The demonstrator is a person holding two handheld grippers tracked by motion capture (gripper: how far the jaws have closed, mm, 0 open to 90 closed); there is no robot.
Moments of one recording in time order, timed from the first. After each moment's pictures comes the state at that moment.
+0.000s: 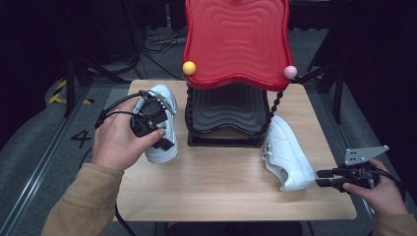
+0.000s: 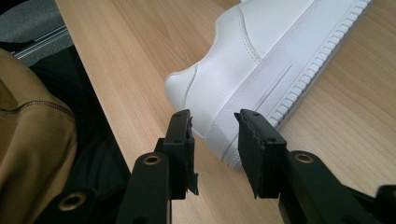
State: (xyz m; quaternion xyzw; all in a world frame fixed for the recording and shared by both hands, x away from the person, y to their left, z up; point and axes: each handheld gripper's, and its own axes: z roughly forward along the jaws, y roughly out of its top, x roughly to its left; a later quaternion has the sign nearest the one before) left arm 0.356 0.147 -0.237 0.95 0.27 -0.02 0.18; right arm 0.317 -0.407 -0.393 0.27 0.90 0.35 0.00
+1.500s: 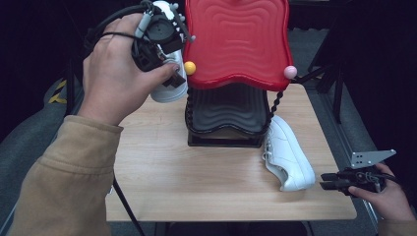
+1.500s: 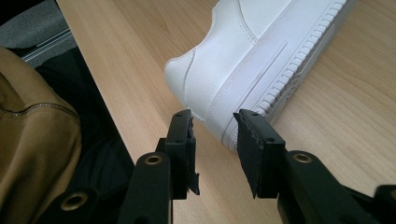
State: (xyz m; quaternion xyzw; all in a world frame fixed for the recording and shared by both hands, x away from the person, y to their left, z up) left arm 0.370 0.104 -0.086 0.95 0.22 0.15 0.19; right arm 0.309 -0.420 -0.398 0.28 0.89 0.36 0.00
